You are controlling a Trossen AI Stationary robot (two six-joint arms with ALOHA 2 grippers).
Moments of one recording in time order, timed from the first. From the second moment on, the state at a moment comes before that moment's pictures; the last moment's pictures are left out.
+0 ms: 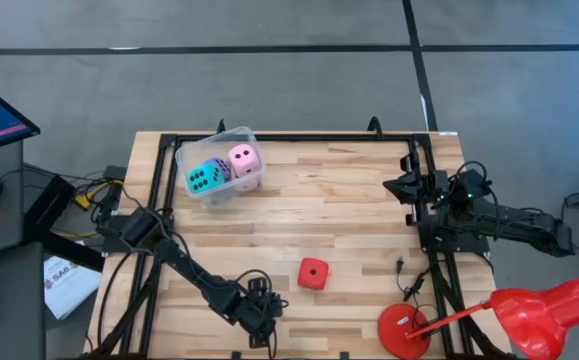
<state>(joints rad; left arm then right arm) -0.65 2.03 1.29 -0.36 -0.25 -0.68 -0.33 0.33 0.19 0.56 -0.31 0.05</state>
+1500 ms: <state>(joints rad) -0.65 2.03 1.29 -0.37 -0.21 -0.69 -0.33 0.33 0.19 0.56 -0.31 0.05</state>
